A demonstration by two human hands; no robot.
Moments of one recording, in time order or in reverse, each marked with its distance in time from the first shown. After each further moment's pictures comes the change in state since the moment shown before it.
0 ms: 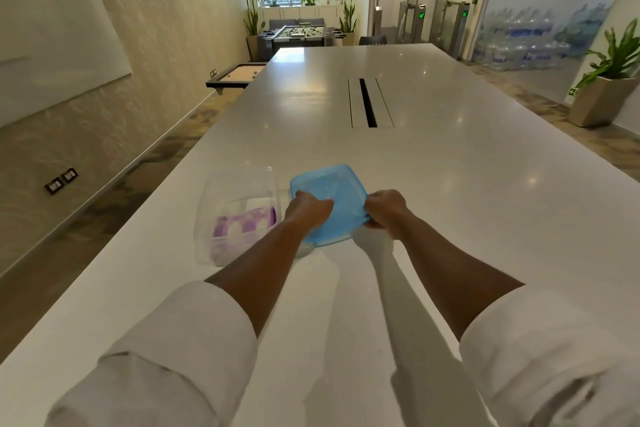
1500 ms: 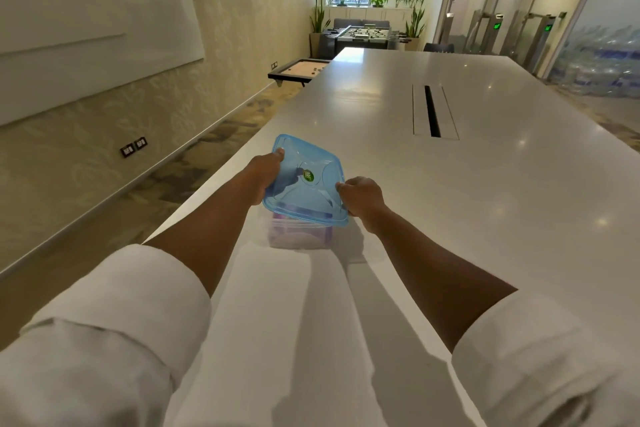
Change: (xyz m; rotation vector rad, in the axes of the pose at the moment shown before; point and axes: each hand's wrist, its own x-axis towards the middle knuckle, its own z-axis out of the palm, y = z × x) left_hand 0.005 -0.071 -0.169 -0.744 0.056 -0.160; right_hand -0.030 -0.049 0.135 -0.266 -0.182 -0.223
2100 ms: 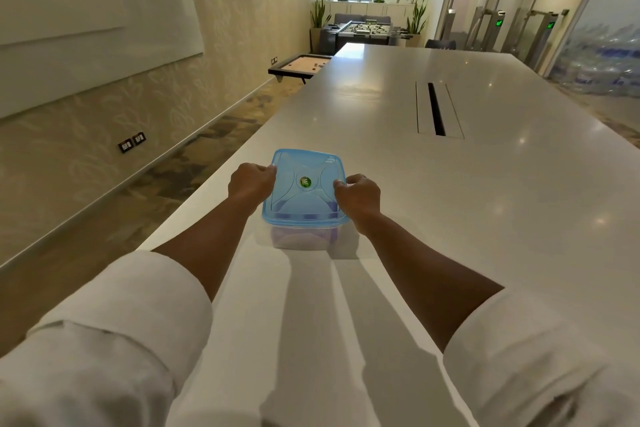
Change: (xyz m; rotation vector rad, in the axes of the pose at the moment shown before) left_hand 0.021 -0.035 -0.023 0.596 0.395 0.288; right_hand 0.007 -0.001 0.029 -0.003 0.179 -0.021
